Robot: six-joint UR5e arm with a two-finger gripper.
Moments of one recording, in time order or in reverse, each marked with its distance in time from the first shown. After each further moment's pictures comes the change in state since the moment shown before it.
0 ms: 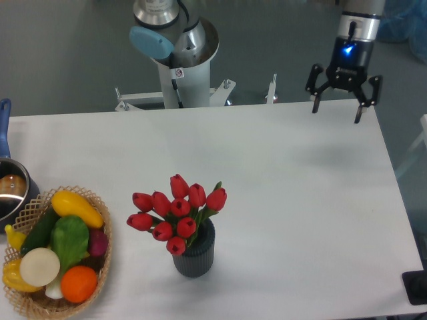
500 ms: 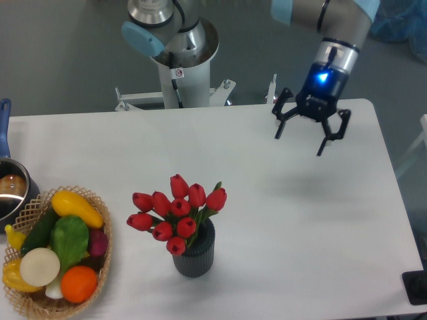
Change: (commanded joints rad) arm -0.161 -0.045 0.011 0.009 -0.080 -0.028
